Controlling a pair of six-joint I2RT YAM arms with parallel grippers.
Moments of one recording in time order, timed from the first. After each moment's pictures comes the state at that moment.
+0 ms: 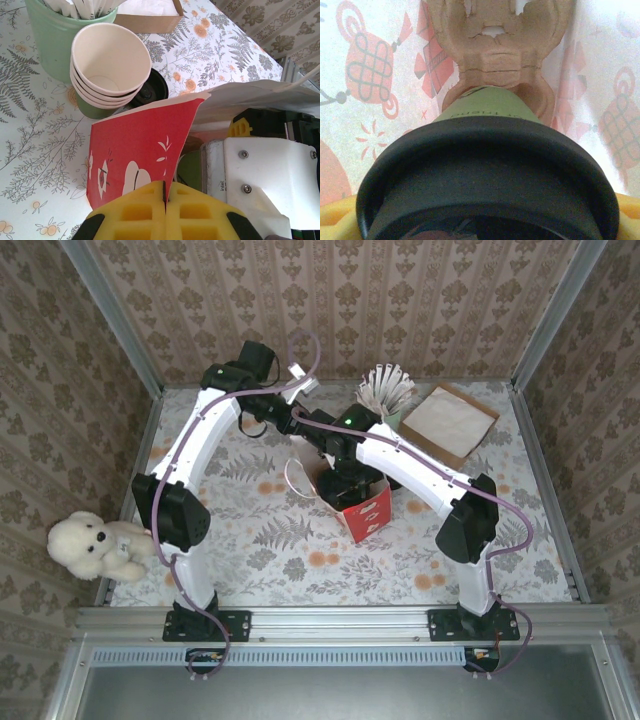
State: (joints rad) left arm -0.42 1.90 2.02 -1.20 0.77 0.35; right arm 0.78 1.98 2.01 -1.55 0.10 0.32
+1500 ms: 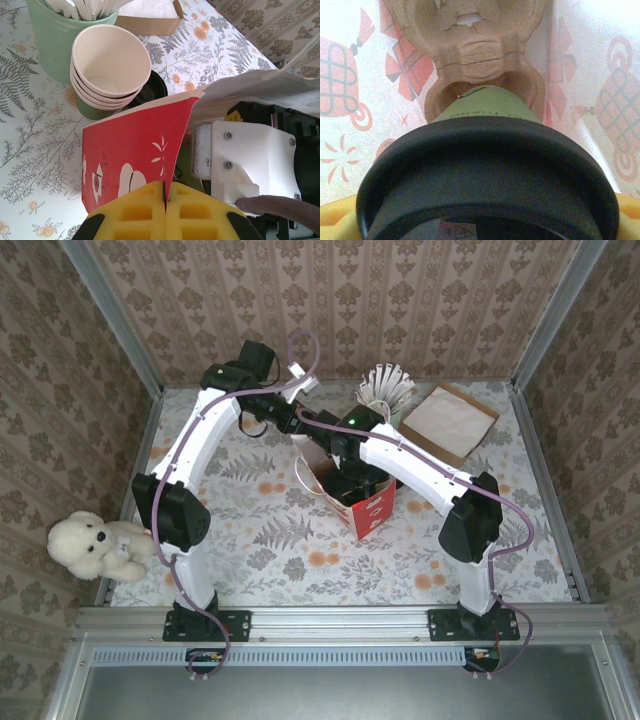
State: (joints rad) left arm -0.42 1.90 2.02 -1.19 0.78 0.33; right arm 0.75 1.96 1.94 -1.52 0.12 0.34
